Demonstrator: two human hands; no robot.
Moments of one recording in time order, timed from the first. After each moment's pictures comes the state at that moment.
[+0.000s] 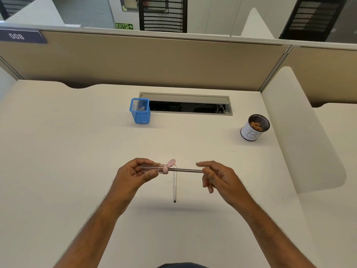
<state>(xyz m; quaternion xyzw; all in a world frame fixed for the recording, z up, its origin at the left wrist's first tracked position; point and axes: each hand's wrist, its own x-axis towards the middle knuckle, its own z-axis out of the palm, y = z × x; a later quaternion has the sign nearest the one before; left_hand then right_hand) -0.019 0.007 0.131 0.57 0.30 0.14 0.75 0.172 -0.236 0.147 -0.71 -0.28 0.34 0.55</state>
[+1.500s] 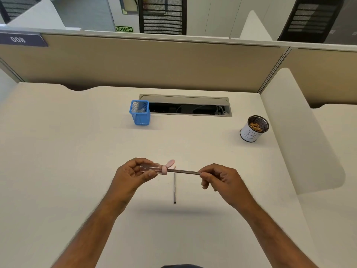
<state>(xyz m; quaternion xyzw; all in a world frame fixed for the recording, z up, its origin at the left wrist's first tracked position) -0.017 0.009 0.138 0.58 0.30 0.15 0.74 0.172 -0.238 0.148 -0.73 -0.28 0.30 0.55</state>
